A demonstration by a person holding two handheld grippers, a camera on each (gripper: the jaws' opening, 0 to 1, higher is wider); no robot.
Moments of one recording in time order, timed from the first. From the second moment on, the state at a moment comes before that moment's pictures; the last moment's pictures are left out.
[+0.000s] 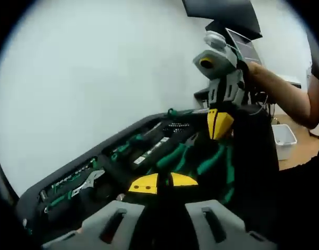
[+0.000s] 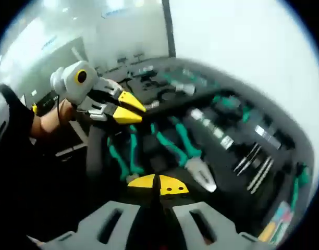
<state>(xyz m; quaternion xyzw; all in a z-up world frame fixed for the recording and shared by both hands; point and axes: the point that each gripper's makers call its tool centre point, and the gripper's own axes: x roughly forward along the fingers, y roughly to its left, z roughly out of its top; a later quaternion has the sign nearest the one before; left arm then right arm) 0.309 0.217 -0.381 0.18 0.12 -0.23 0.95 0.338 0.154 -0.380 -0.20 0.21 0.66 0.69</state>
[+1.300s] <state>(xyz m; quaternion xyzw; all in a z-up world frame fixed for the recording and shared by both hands) 0.295 0.189 -0.397 0.25 0.14 -0.41 0.87 0.374 0.079 -0.341 -0.02 0.01 0.44 0.90</state>
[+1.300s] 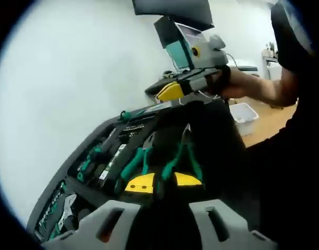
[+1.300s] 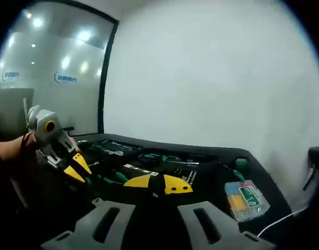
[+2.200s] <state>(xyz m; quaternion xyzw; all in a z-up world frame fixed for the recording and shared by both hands) 0.302 0.223 -0.345 0.22 0.10 -0.31 0.92 0.318 0.165 -0.344 0.01 0.07 0.51 0.86</state>
